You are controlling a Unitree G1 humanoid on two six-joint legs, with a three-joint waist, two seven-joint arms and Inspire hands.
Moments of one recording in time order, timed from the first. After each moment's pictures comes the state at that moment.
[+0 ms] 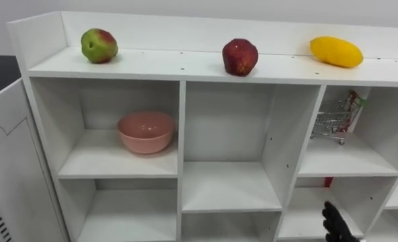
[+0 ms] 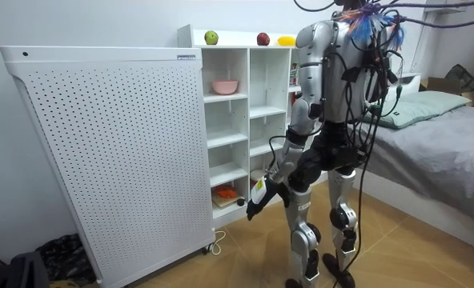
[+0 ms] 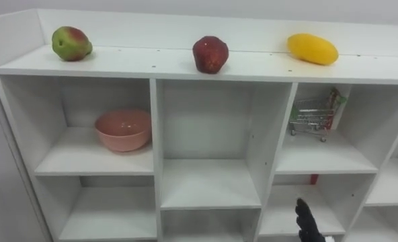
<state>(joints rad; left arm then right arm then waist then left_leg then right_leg) 0.24 0.15 0.05 1.12 0.51 -0.01 0.27 0.10 -0.19 0.02 0.10 0.11 -0.16 -0.25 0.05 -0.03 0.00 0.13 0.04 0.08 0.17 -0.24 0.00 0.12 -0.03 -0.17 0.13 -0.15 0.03</state>
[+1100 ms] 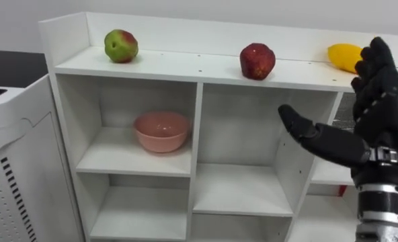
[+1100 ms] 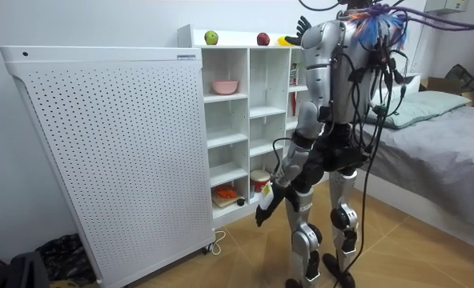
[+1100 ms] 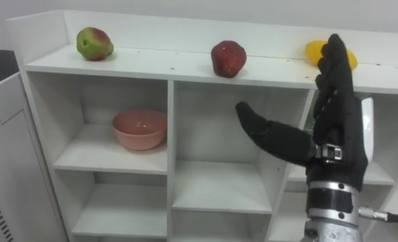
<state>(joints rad) 0.24 0.16 0.04 1.07 0.56 0.02 0.16 -0.26 -0.27 -0.01 -0.21 0.10 -0.19 -0.41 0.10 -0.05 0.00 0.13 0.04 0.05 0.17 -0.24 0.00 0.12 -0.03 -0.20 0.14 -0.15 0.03</state>
